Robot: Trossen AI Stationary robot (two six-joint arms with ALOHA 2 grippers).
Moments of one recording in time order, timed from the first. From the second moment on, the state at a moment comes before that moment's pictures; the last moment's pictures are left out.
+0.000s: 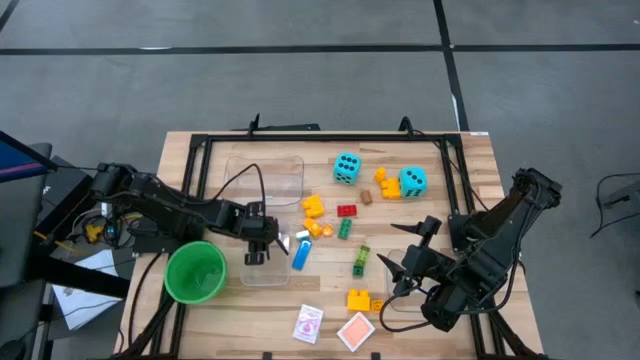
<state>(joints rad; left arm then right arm) -0.20 1.37 0.75 -0.59 -0.22 -0.13 0.82 1.52 1.48 -1.23 1.17 0.81</state>
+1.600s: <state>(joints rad) -0.22 1.37 0.75 -0.61 -0.23 -0.19 0.82 1.52 1.48 -1.23 1.15 0.81</state>
